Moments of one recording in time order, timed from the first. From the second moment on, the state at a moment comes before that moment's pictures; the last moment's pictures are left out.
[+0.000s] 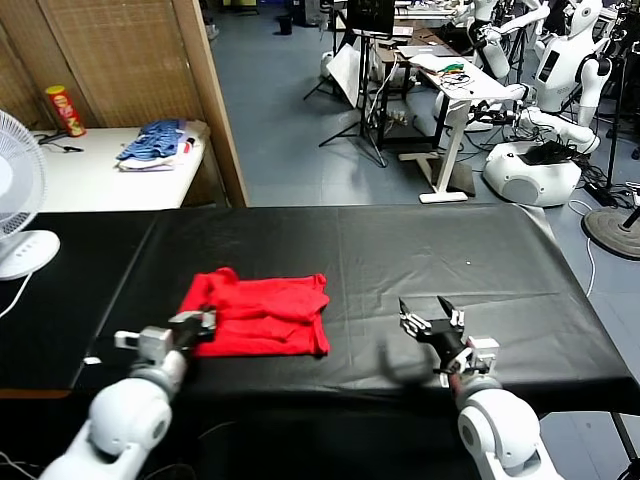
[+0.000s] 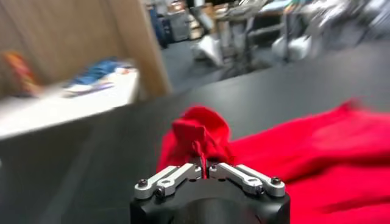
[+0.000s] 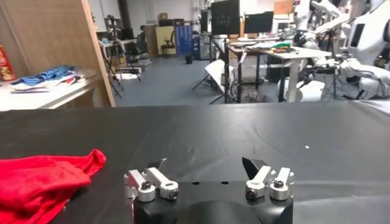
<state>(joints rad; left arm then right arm) 1.28 -1.05 -0.38 -2.09 -0.59 0.55 -0.23 -1.36 1.28 0.49 2.10 0.36 -0.48 0.12</state>
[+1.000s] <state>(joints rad) 1.15 -1.36 -0.24 -1.97 -0.66 0.46 -0.23 -1.32 1.27 0.42 2.07 0.34 -0.49 0.08</state>
